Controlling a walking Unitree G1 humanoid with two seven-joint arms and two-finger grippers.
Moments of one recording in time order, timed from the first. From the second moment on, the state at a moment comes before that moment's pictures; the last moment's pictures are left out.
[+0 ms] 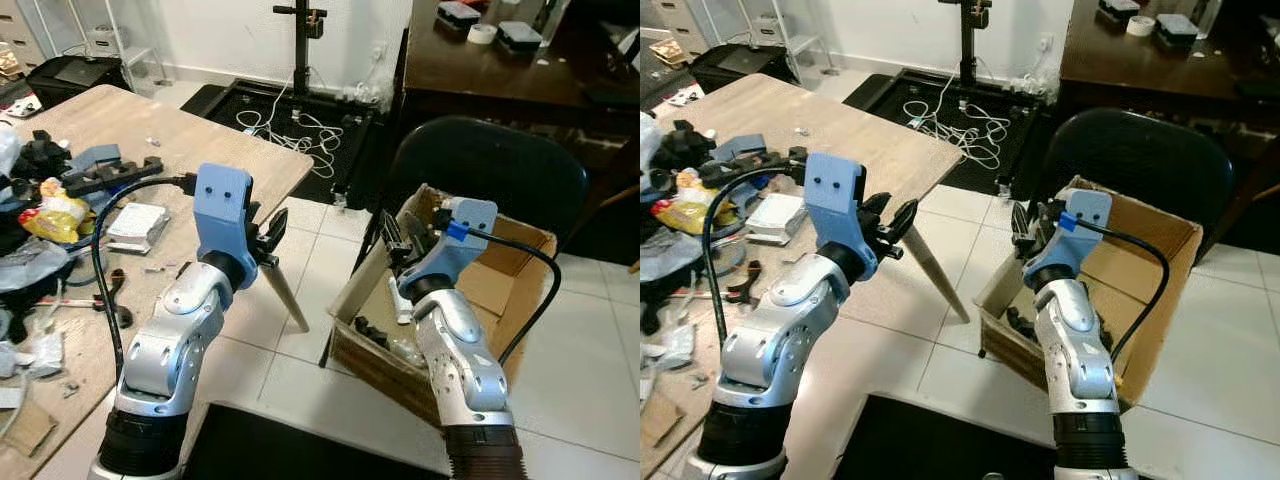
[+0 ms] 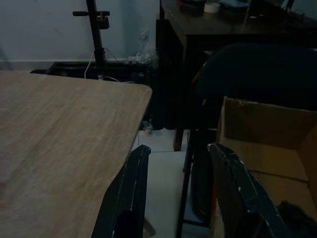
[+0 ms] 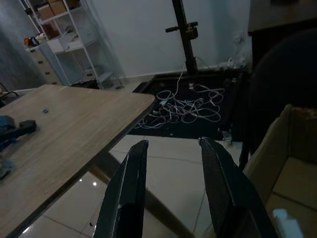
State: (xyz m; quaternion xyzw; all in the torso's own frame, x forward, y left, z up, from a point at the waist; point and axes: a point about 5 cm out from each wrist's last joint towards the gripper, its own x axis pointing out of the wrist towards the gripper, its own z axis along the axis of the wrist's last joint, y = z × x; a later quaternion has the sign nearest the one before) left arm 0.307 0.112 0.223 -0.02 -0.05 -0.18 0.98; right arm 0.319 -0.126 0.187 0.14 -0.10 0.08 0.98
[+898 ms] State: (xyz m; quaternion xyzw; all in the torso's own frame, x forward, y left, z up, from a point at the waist) left arm 0.302 0.109 0.231 -0.03 -0.08 -0.20 0.98; right arm 0.316 -0.121 0.190 0.13 -0.11 0.09 0.98
